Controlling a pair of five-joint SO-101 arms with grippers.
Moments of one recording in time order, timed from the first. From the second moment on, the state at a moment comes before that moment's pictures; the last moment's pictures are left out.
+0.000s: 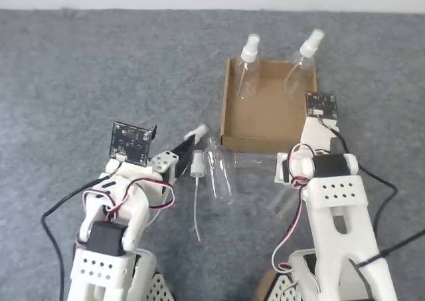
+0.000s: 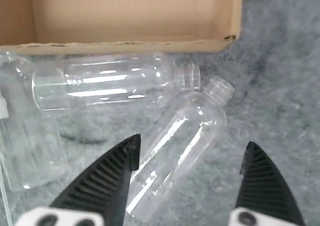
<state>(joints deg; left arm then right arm) 5.2 -81.9 77.5 44.9 1.2 -8.9 -38.2 48.6 69.7 -12.7</state>
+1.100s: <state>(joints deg) -1.5 -55.0 49.2 60.2 -2.7 -2.4 -38.2 49.1 70.1 -5.5</state>
